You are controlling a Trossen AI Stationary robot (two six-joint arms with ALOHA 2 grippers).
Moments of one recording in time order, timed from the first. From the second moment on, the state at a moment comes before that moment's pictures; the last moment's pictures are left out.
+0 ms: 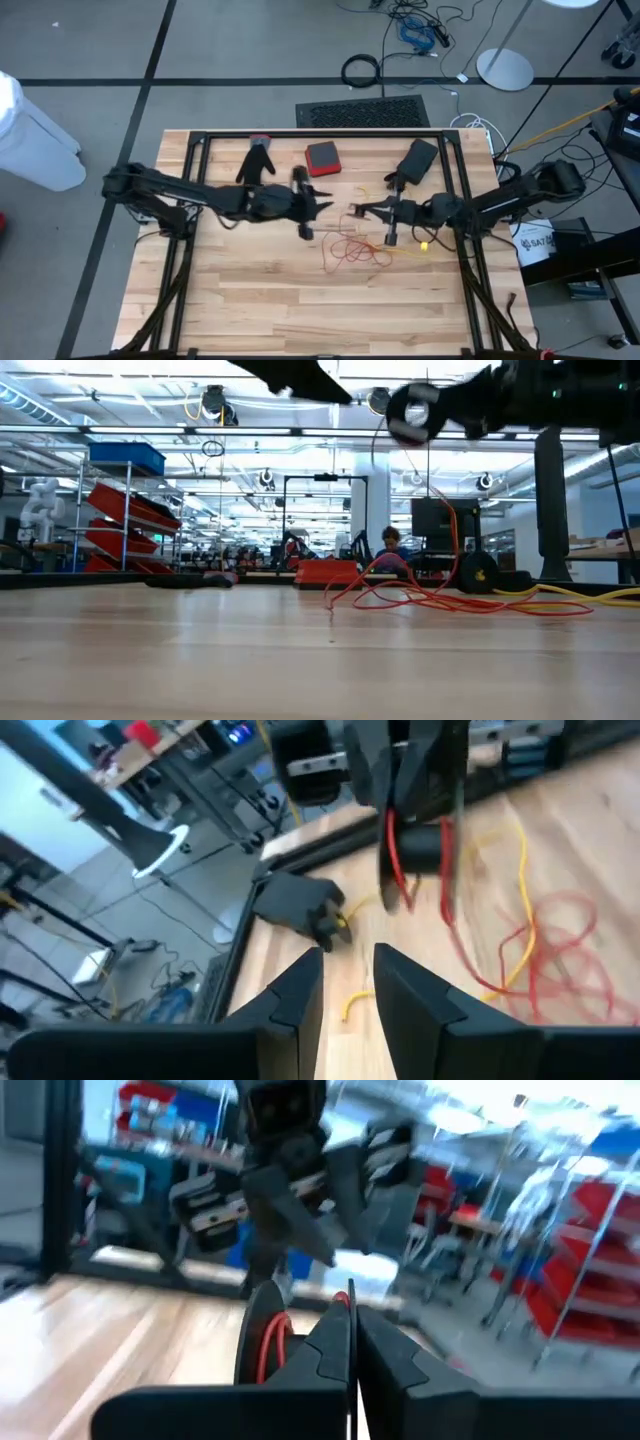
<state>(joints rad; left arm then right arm) -0.09 1.49 1.07 0.09 -0.37 0.44 0.14 1.11 0.27 1.00 0.29 -0.26</state>
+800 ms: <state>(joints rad) -0.02 1.79 0.81 1.01 -0.19 0.00 0.17 1.09 0.42 0.98 0.40 -0.55</state>
